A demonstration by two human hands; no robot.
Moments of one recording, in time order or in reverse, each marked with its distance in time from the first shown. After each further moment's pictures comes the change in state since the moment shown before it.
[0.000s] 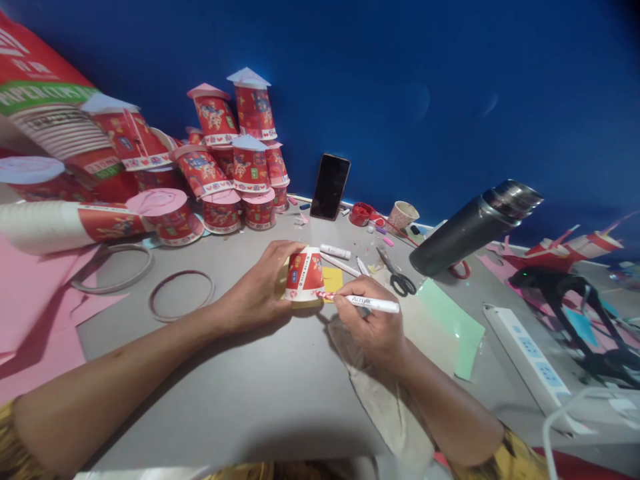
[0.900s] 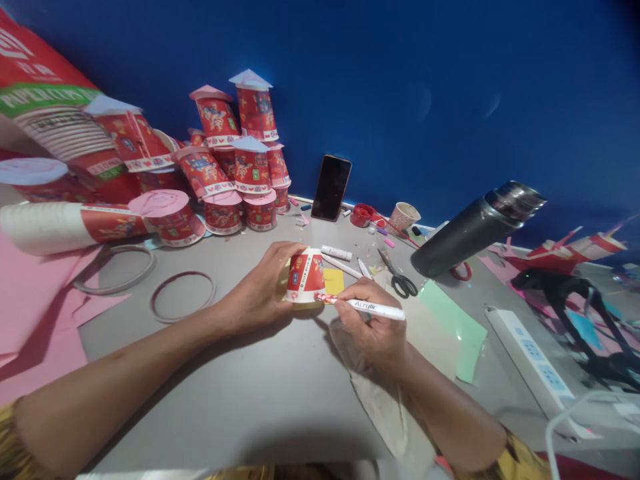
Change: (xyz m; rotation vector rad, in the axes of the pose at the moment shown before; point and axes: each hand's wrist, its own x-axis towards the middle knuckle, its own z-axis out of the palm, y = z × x) left_hand 0.000 -0.003 0.000 -0.006 0.010 0.040; right_hand 0.001 -0.004 0.002 0.039 0.008 -0.006
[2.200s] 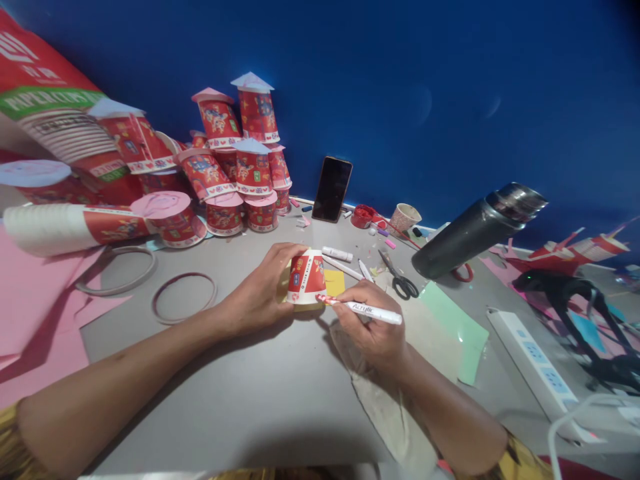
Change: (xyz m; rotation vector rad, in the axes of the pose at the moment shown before) left_hand -0.003 -0.008 0.001 0.026 -0.010 0.051; right_hand -0.001 0.003 -0.001 -0.037 -0.018 -0.039
